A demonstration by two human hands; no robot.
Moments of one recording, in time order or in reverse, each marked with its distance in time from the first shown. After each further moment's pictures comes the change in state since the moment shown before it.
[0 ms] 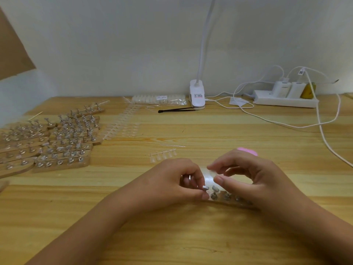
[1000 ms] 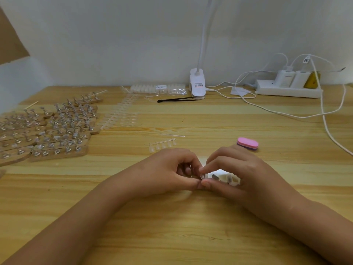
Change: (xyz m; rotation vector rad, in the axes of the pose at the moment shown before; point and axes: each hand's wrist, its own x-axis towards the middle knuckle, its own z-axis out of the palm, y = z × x) left_hand 0.002 -0.007 -0.002 -0.093 -0.063 -0.044; right_hand -0.003 -0.001 0.012 -0.509 -0.077 -0.231
